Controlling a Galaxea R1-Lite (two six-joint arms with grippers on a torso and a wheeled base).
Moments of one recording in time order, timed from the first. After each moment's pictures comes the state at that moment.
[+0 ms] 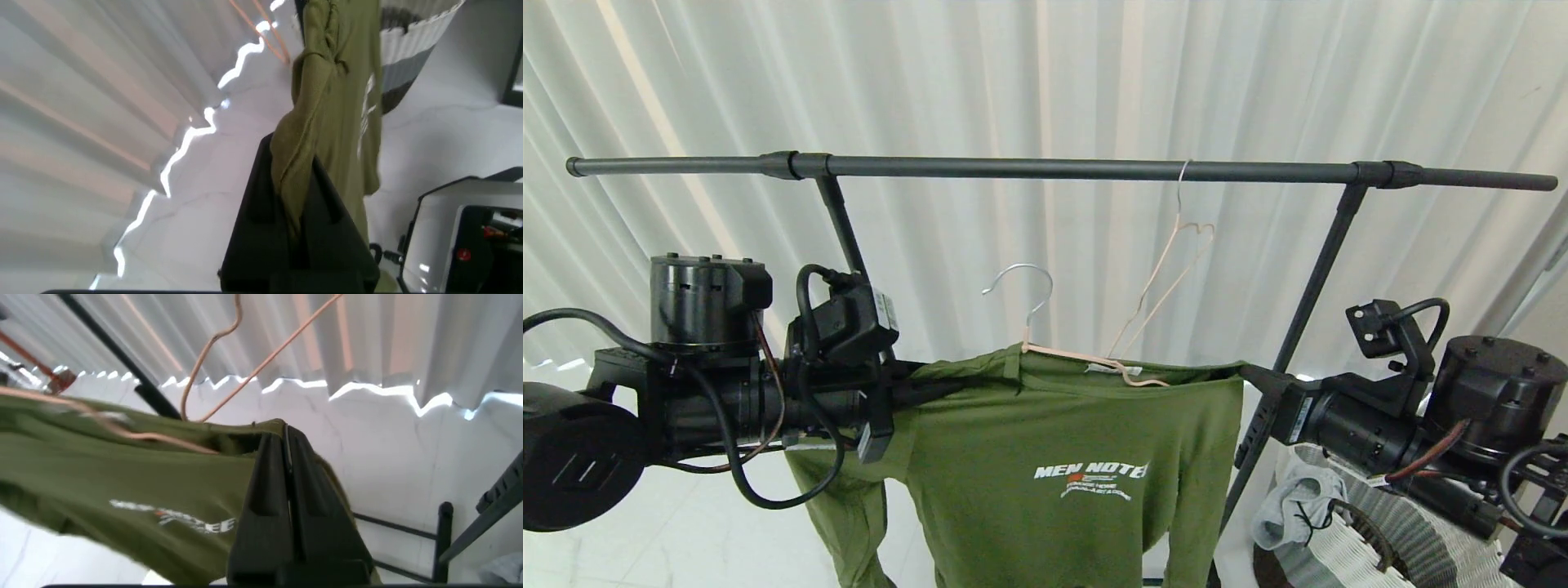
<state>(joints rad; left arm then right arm) -0.20 1.59 -0.72 -0.40 -0.72 0.74 0.56 1.68 -0.41 -1.14 0.05 0.36</state>
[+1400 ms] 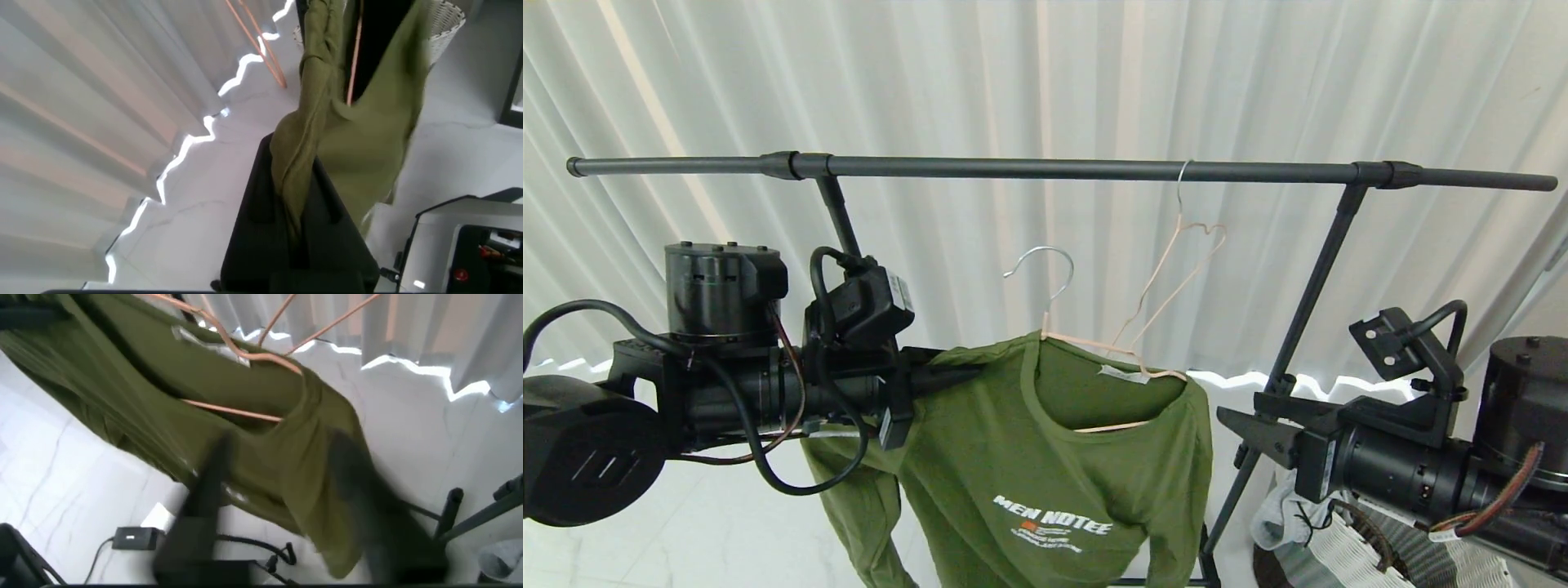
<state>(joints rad) -0.26 1.60 -0.75 -0.46 -0.72 0.66 0.69 1.48 -0.44 -0.79 0.07 0.29</state>
